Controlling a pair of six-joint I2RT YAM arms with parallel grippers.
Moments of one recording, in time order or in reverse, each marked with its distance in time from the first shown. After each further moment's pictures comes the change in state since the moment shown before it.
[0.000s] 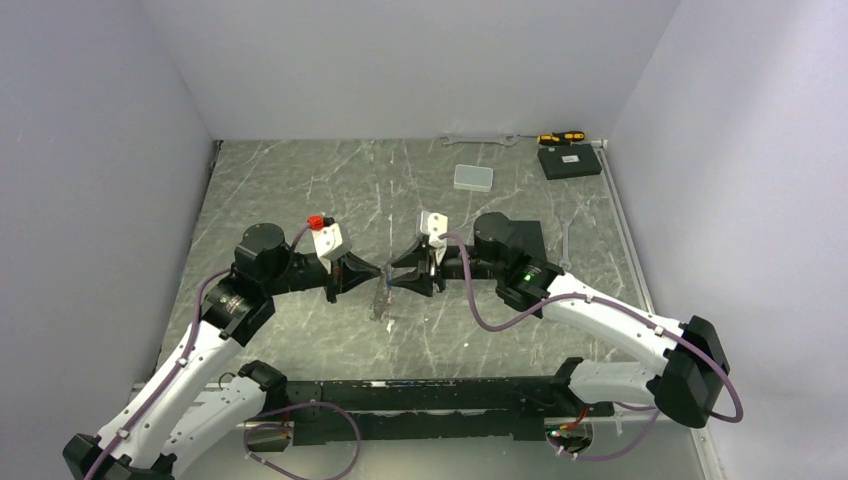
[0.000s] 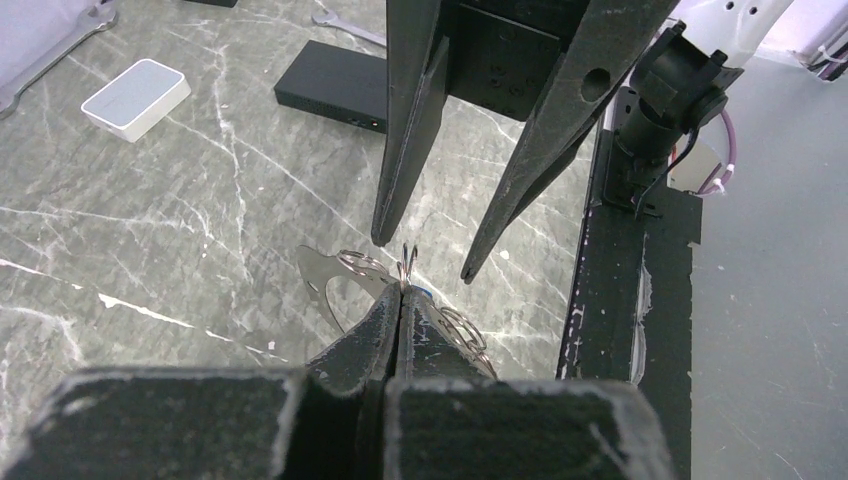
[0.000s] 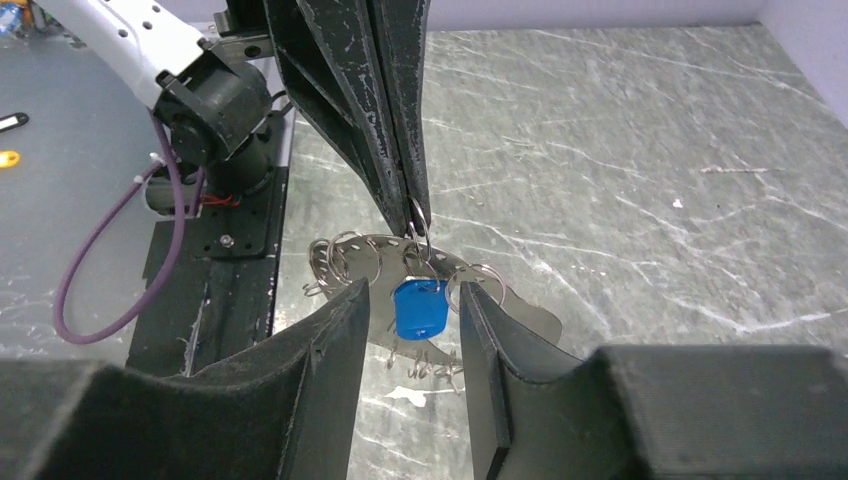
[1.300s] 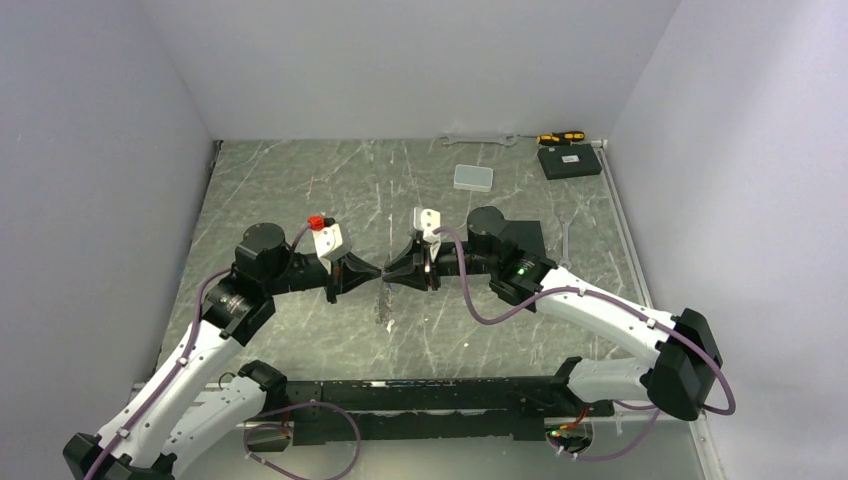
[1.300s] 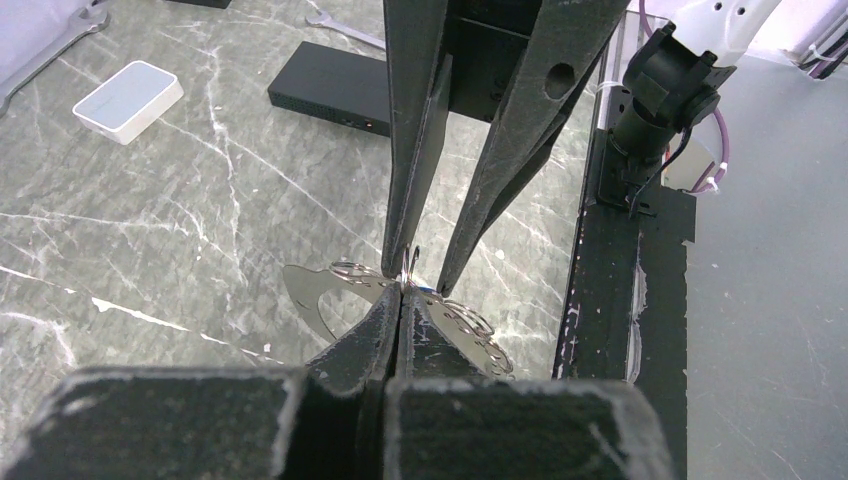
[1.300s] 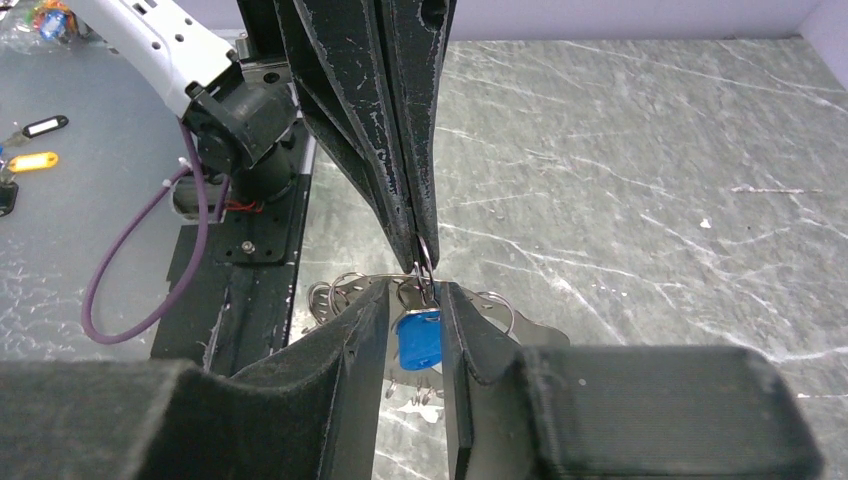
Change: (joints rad) left arm 0.000 0.003 0.000 0.002 0.015 -0.001; right arm 0.000 0.053 0.053 -0.001 -0.067 0.016
